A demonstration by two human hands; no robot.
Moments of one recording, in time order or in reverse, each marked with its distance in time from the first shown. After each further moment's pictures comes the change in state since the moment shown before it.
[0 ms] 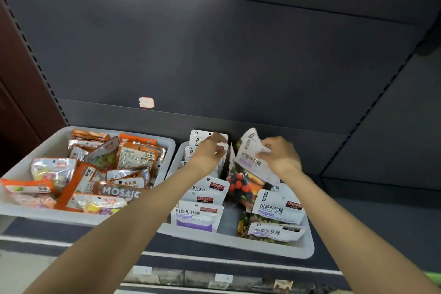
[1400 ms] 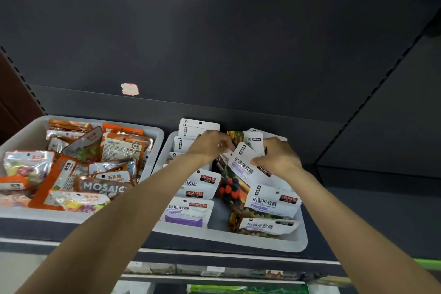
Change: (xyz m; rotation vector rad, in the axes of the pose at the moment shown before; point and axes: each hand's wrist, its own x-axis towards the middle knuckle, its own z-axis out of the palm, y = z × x) left_hand 0.034 -0.011 0.024 0.167 -0.167 0.172; right_hand 0.004 0.022 0.006 -0.088 -0.213 0.021
